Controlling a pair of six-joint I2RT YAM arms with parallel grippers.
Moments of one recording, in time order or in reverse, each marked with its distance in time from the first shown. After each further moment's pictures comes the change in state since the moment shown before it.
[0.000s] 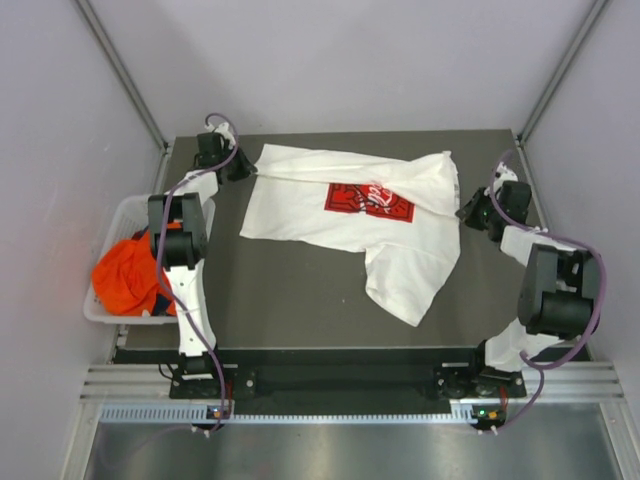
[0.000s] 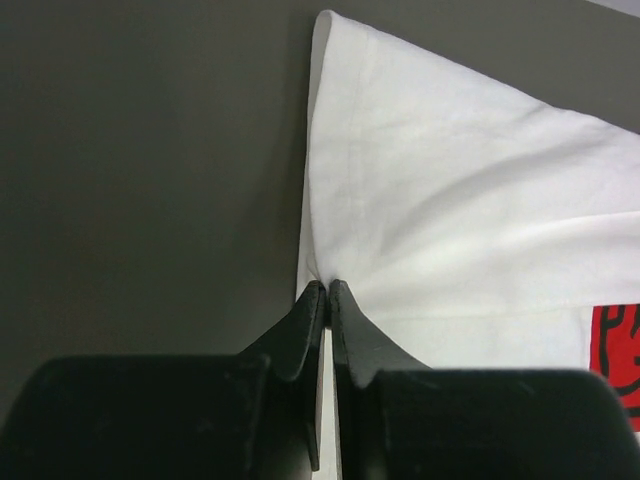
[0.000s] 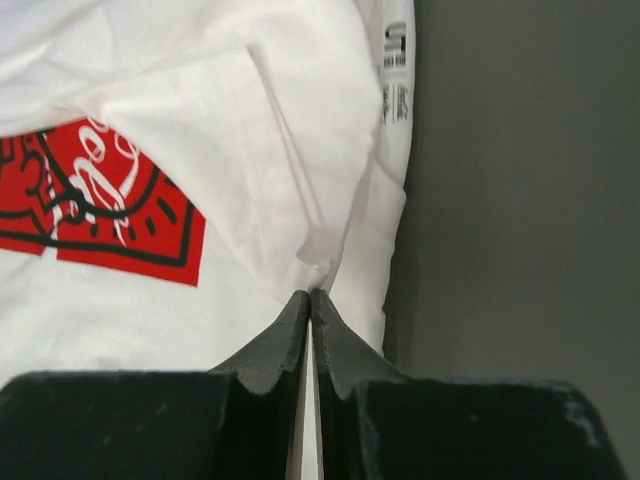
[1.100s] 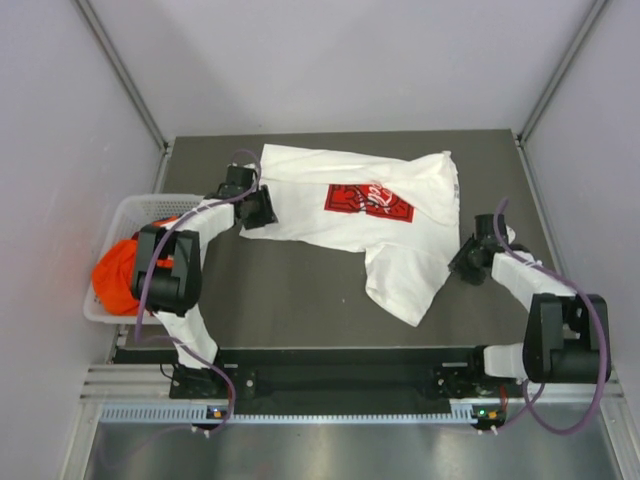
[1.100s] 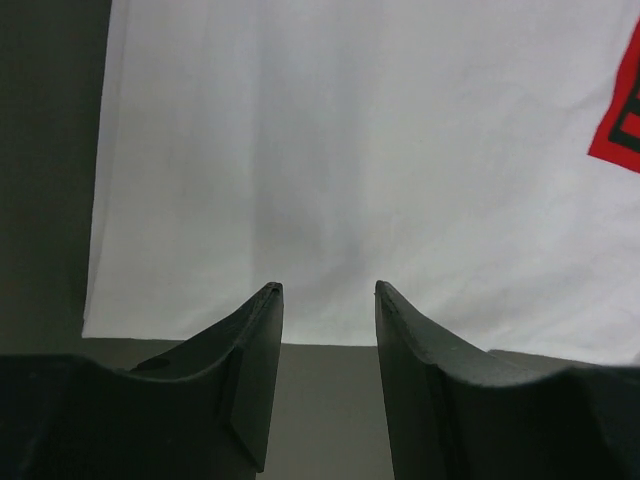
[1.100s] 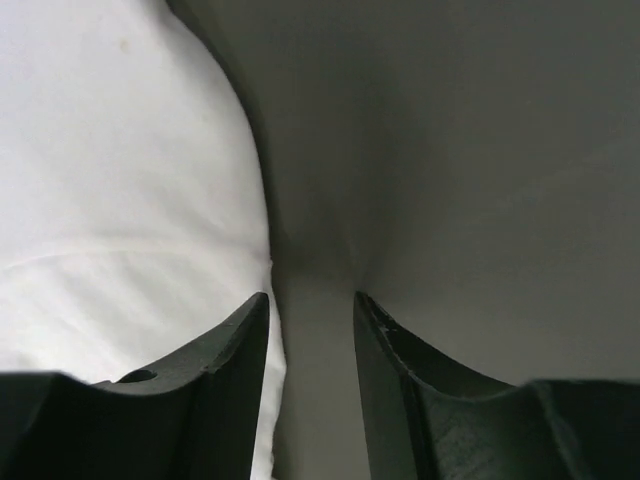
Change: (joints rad) left arm -0.226 -0.507 -0.560 -0.253 -0.274 -0.089; right arm 0.165 -0.271 -0.195 -0.574 0.397 0.358
